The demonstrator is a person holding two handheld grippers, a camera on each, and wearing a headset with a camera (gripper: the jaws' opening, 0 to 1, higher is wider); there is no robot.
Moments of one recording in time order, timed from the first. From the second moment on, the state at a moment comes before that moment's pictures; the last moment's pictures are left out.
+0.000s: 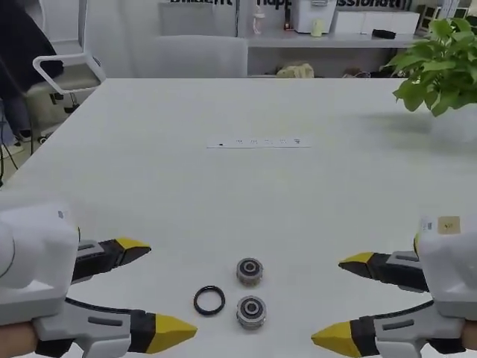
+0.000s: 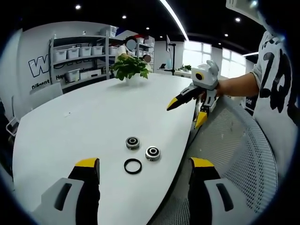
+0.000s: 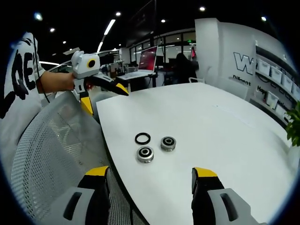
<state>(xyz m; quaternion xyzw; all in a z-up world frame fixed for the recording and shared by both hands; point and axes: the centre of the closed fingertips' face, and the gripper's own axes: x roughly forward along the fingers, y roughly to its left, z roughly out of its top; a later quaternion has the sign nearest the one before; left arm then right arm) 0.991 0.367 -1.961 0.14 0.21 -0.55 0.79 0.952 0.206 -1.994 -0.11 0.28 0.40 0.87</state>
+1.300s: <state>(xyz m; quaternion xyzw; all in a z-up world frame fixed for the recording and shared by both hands) 0.989 0.369 -1.975 0.15 0.23 -0.54 0.79 0.955 0.204 -1.996 -0.07 0.27 0.38 0.88</state>
